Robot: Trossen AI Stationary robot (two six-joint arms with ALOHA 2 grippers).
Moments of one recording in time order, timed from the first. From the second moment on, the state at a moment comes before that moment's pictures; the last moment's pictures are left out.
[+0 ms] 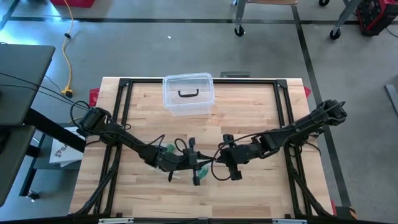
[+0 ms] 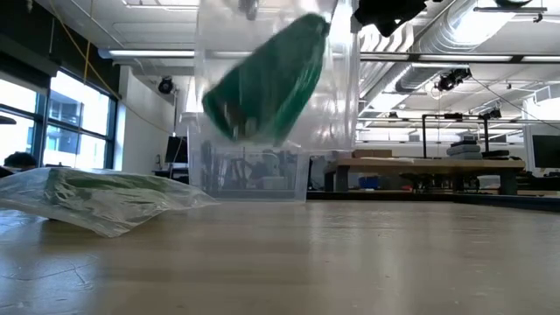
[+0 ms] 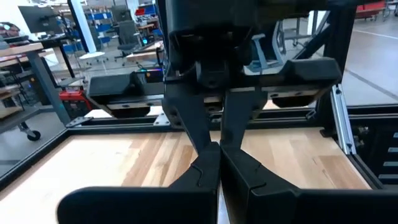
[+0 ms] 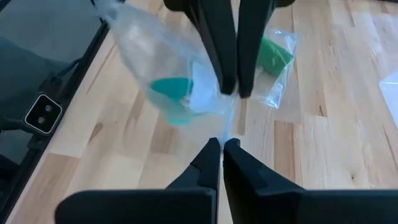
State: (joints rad) left arm -0.46 1.77 1.03 0.65 -0.61 0.06; right arm 0.41 1.49 1.10 -0.36 0.19 0.13
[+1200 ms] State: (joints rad) left arm -0.55 1.62 1.04 0.54 -0.69 0.12; right arm 0.41 1.44 1.10 -0.46 0.19 0.13
